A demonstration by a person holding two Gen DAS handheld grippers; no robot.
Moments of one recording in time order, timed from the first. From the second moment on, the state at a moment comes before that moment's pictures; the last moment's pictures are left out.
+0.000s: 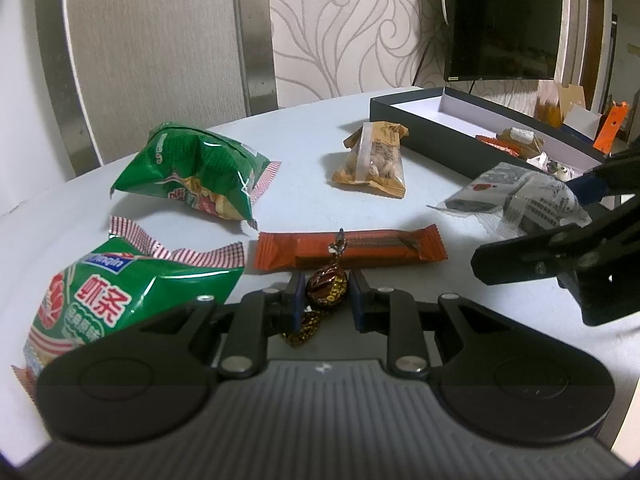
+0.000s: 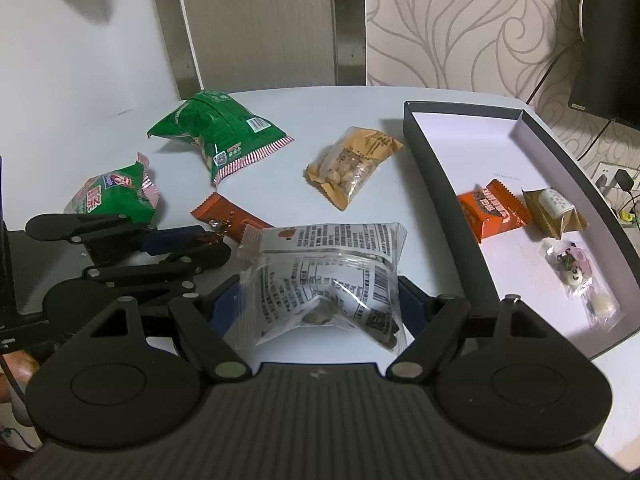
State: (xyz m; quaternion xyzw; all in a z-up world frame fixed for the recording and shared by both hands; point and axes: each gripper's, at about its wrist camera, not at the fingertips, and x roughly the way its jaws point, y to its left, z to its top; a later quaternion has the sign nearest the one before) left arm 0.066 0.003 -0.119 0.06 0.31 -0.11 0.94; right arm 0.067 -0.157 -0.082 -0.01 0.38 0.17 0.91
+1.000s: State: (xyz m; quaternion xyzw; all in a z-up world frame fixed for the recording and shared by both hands) left arm 0.061 -0.004 -0.074 0.05 0.27 -0.15 0.95; right arm 0.052 -0.170 -0.048 0.02 0.34 0.18 0.92
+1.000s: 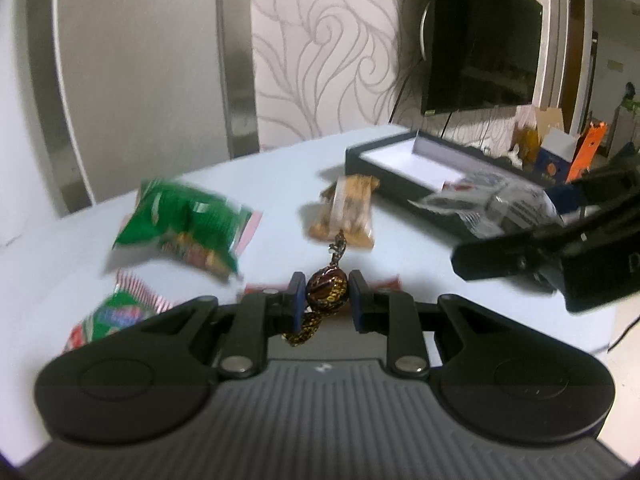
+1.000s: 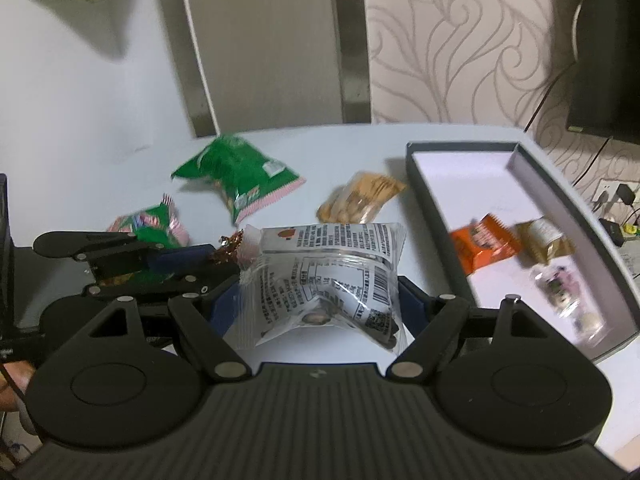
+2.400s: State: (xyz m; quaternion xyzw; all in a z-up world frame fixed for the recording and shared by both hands) left arm 0.198 -0.192 -0.073 0.06 0.26 -0.18 0.95; right arm 0.099 -0.336 -0.086 0.07 0.36 0.10 0.93
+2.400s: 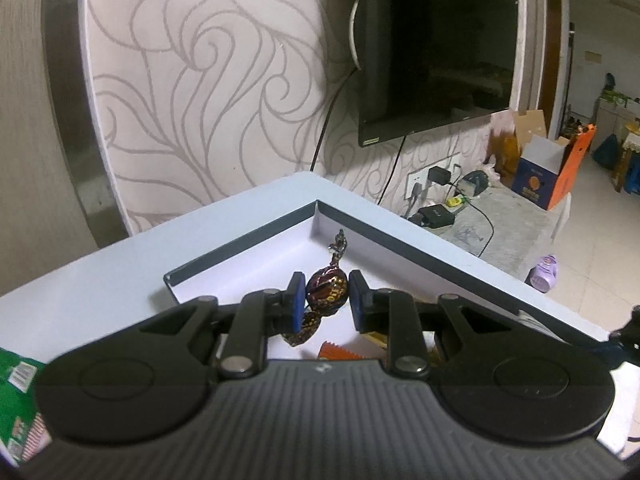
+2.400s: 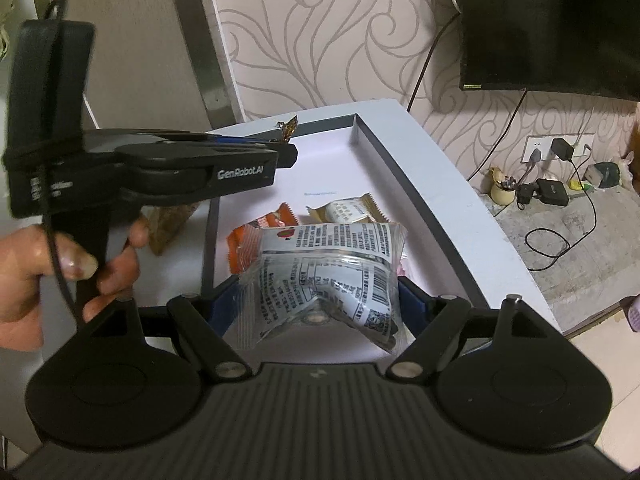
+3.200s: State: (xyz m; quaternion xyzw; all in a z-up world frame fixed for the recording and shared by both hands) left arm 0.246 -0.212 -0.090 0.08 0.28 -0.17 0.94; right arm 0.132 -0.334 -0.113 0.04 0.39 0.10 0.91
